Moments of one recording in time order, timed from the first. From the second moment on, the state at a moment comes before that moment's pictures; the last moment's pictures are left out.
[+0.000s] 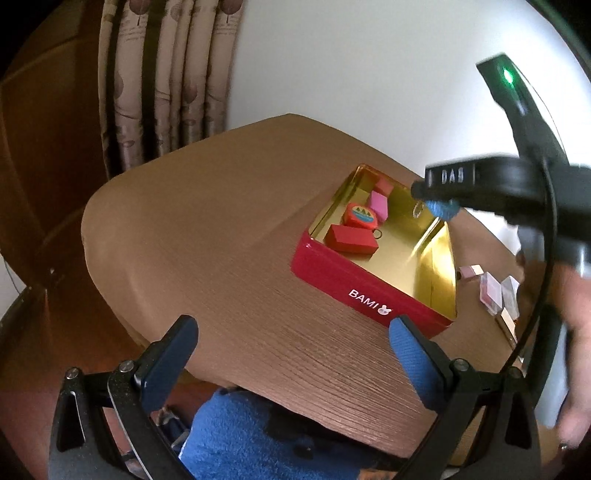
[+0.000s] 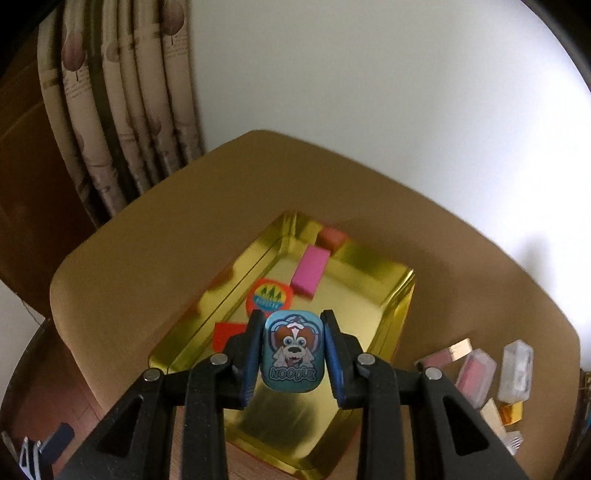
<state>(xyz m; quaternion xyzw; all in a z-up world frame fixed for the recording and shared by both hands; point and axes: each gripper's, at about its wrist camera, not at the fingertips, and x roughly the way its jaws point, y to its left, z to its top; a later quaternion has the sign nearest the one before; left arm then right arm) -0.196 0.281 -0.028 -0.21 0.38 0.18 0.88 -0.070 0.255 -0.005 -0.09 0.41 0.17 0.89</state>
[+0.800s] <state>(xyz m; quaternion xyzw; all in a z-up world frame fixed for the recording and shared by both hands) -0.193 0.278 -0.041 -0.22 0.40 0.18 0.87 -0.078 0.262 -0.087 -0.06 0.47 0.22 0.85</state>
